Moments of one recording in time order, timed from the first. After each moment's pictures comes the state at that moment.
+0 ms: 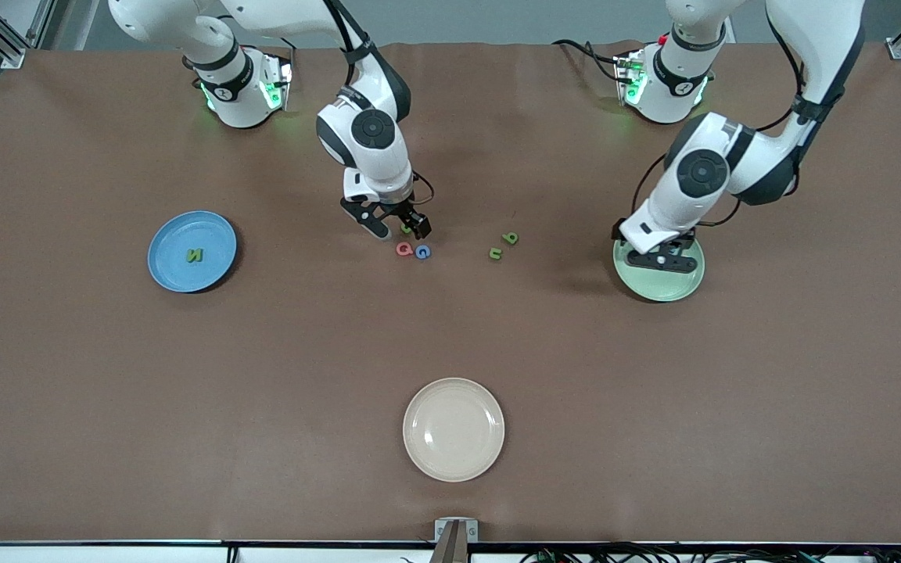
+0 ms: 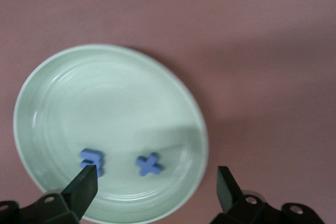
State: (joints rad) left arm 0.52 0.21 -0.89 -2.41 0.34 2.42 -0.41; right arm 0.90 0.40 -0.04 -2.23 0.08 2.64 1.51
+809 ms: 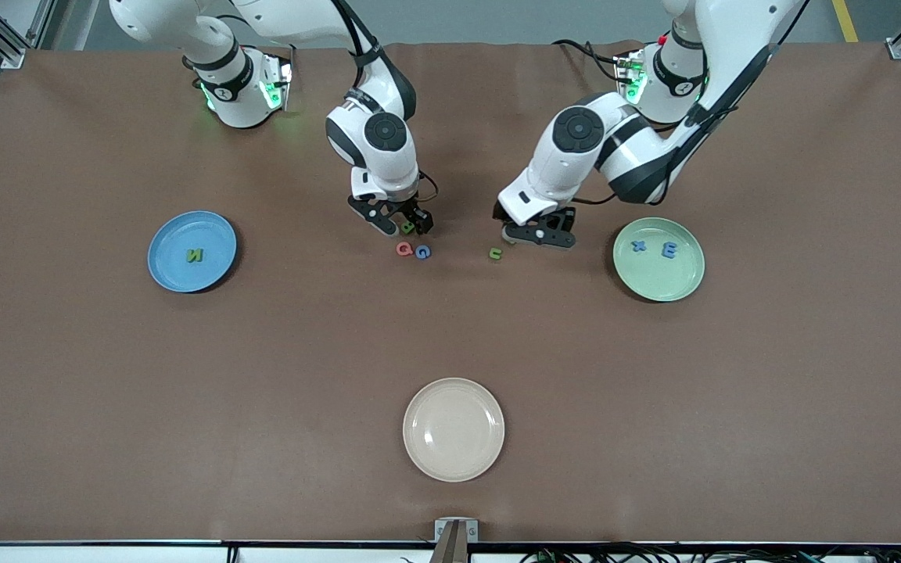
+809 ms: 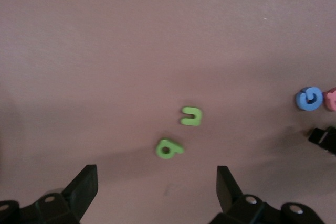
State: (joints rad) left arm 0.19 0.44 -0.94 -2.16 0.36 2.41 -0.83; right arm 0.93 0.43 -0.04 -2.23 0.08 2.64 1.51
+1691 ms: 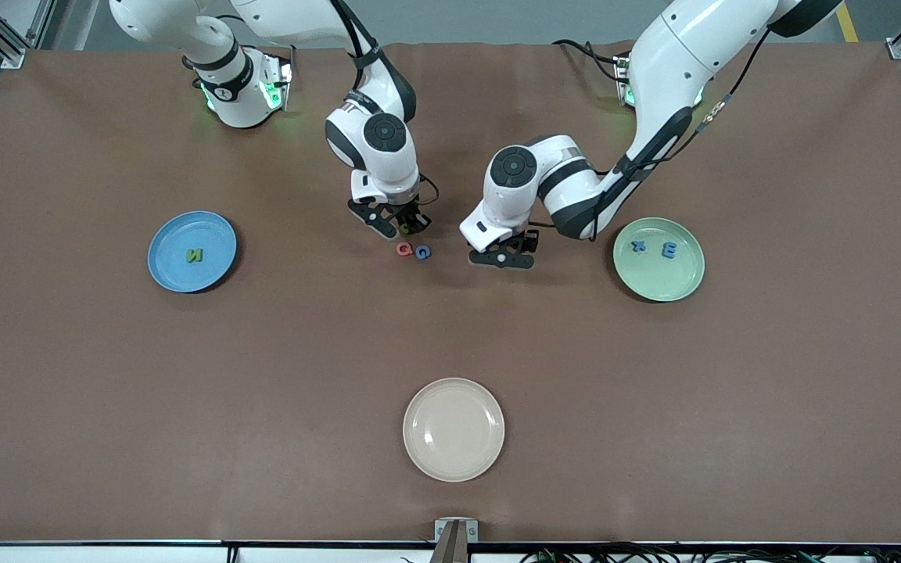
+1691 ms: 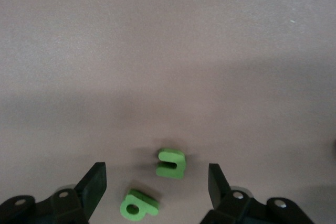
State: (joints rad) left arm -0.20 0.63 -0.61 -1.98 0.51 2.43 -0.99; right arm 0.93 0.44 -0.05 -2.21 0.06 2.64 1.51
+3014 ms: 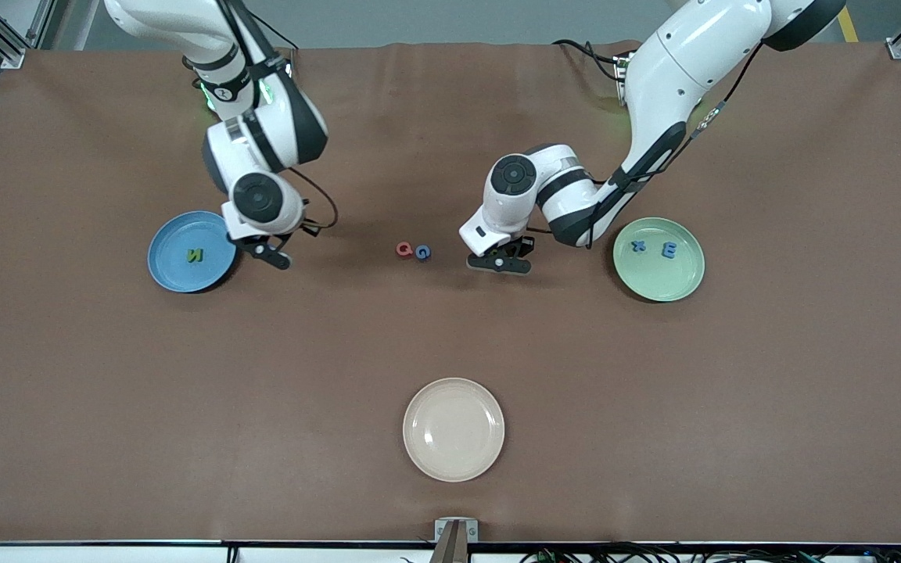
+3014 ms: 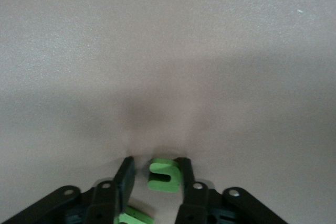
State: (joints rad) left arm -0.20 0.67 -0.61 -1.97 0.54 2.46 -0.99; right arm 0.60 0.20 -0.20 -2.22 0.00 1.96 0.83
